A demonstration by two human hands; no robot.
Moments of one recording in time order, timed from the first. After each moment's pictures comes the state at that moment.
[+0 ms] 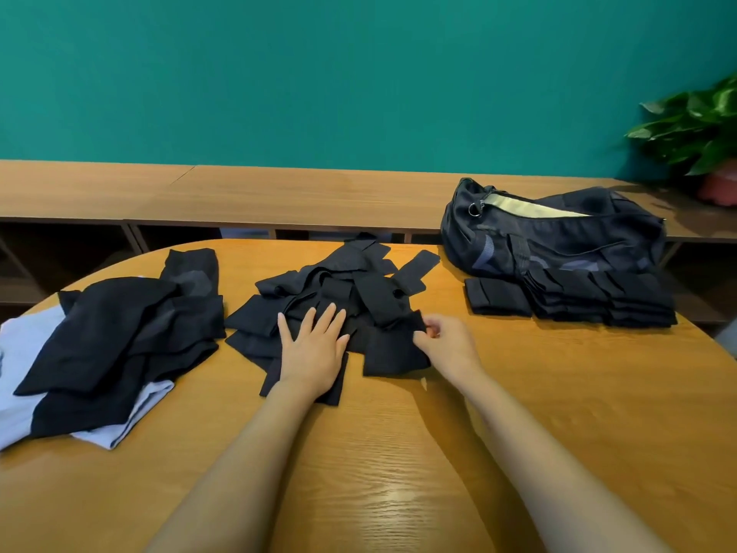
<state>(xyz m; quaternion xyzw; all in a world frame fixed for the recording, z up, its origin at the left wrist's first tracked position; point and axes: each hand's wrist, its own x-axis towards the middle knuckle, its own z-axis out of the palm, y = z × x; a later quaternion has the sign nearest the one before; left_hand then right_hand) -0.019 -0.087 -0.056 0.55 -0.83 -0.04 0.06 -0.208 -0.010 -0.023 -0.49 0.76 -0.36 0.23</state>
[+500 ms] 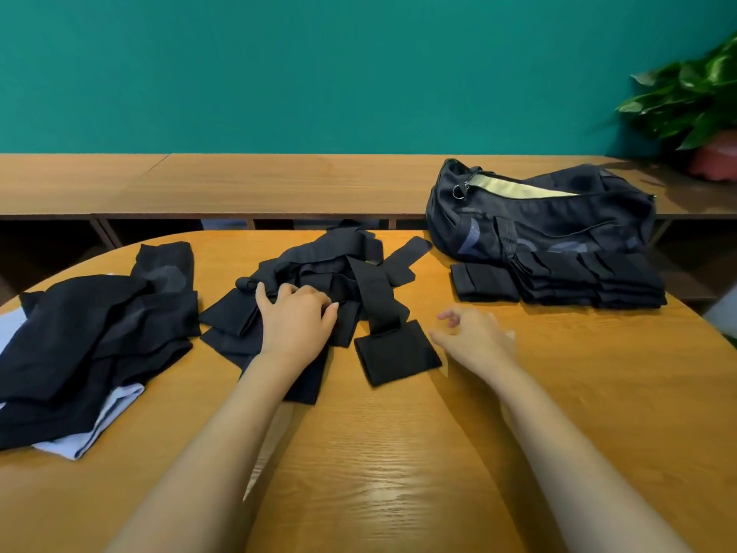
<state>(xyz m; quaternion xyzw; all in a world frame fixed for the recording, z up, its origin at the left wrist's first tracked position) -0.037 -0.097 -0.018 0.55 -0.82 0.00 0.14 -0.262 0.005 -0.021 -0.48 0.85 -0.19 0.14</state>
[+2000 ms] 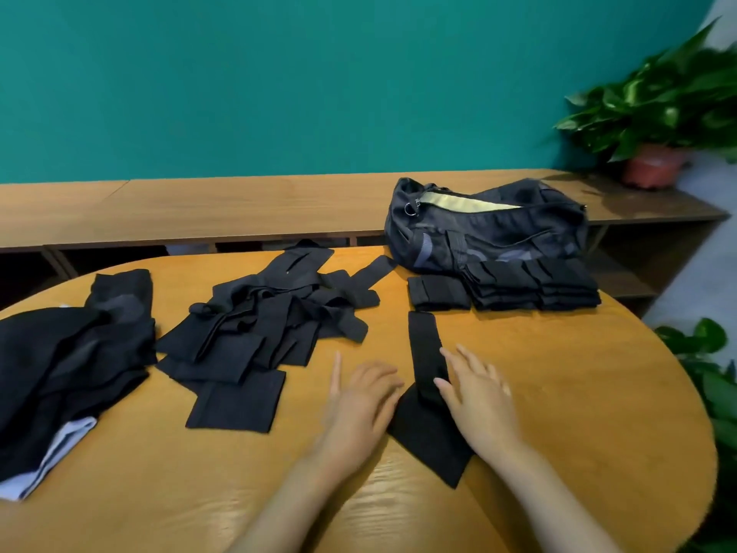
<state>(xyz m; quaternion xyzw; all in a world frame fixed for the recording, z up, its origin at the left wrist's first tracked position) -0.105 0.018 -0.062 0.31 -0.91 -0.14 0.25 -0.278 0.100 -0.040 -0.50 0.84 -0.16 0.10</state>
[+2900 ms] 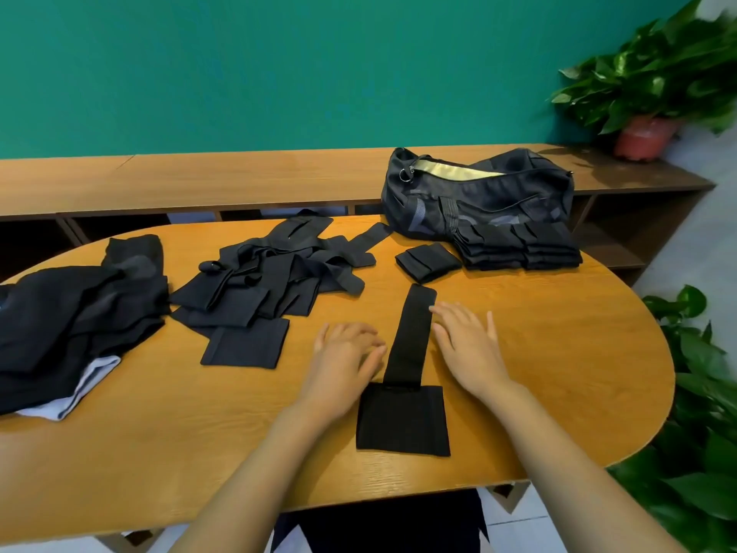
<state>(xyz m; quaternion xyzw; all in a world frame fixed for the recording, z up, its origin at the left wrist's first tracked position) -0.082 0.044 -0.048 0.36 -0.89 -0.17 0.22 -0.283 0.114 -0.049 -0.55 0.81 -0.20 0.06</state>
